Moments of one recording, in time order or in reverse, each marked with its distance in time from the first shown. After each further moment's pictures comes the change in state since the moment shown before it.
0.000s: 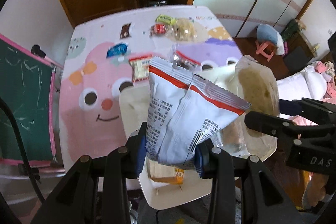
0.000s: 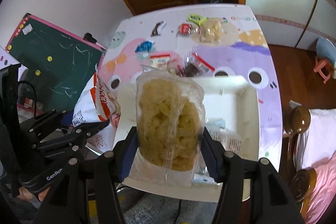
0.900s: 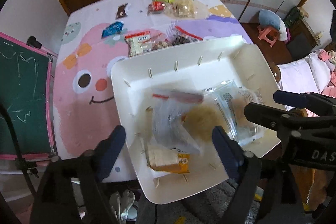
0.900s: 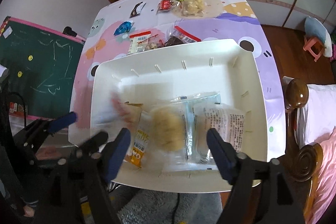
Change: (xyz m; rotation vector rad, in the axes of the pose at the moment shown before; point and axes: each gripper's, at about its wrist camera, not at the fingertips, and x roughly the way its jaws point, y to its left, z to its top) left arm 0.030 -0.006 -0.027 0.038 0.058 0.020; right arm 0.030 -0.011 -0.021 0.102 0.048 -0.069
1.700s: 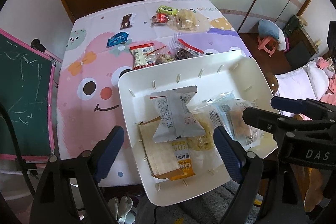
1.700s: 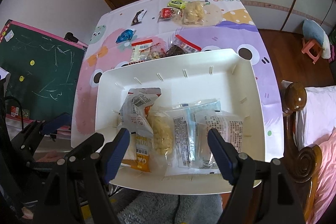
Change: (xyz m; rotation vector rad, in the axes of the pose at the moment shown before) left arm -0.017 0.010 0.004 -0.028 -0.057 -0.007; right arm -0.011 0.006 0.005 -0.003 -0.034 -0.001
